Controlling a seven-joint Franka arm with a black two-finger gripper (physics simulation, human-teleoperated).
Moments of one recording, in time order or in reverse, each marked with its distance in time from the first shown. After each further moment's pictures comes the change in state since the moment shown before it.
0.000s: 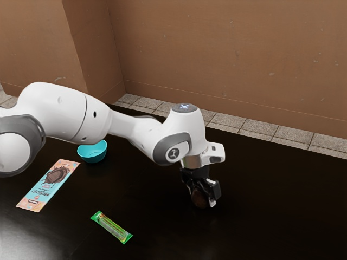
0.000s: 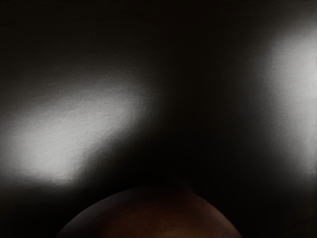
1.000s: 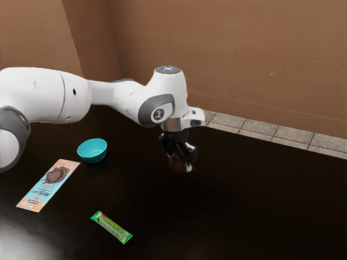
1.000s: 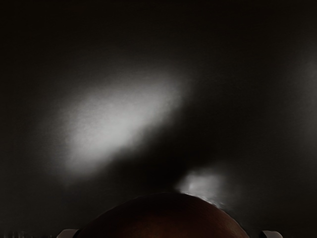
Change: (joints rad) arm 0.011 -0.097 0.108 0.109 0.008 -0.217 0.028
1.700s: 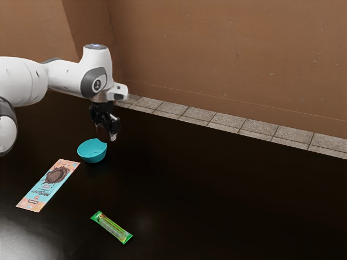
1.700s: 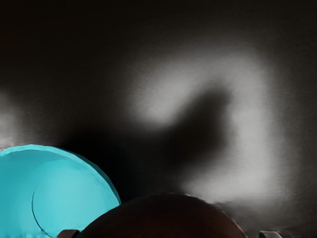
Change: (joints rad) arm 0.138 -0.010 0.332 0.086 -0.028 -0.108 0.428
